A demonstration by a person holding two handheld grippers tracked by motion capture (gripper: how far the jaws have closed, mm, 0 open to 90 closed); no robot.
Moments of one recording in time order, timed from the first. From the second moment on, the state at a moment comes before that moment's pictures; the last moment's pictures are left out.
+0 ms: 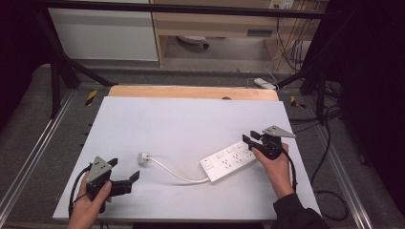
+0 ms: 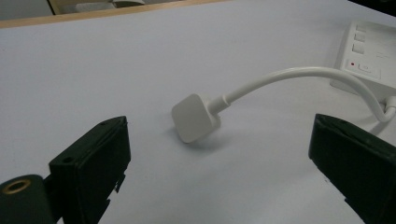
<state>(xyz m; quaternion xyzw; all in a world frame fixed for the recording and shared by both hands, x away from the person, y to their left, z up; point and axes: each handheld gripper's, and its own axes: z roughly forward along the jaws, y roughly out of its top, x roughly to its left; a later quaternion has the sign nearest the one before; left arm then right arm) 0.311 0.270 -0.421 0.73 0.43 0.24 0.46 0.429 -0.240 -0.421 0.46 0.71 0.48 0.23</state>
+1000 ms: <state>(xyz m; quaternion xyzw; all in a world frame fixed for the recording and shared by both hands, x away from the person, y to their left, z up) 0.311 0.270 -0.421 0.73 0.43 0.24 0.46 0.415 -0.238 -0.386 0.45 0.68 0.52 0.28</state>
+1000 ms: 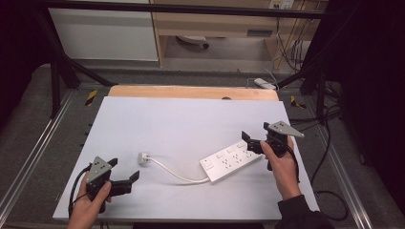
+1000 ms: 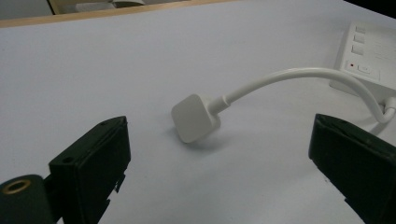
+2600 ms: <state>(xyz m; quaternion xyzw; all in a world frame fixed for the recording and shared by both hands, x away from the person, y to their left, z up) 0.309 0.270 -0.420 0.73 0.43 0.25 0.47 0.358 -0.295 -0.373 0.43 0.65 0.52 0.34</state>
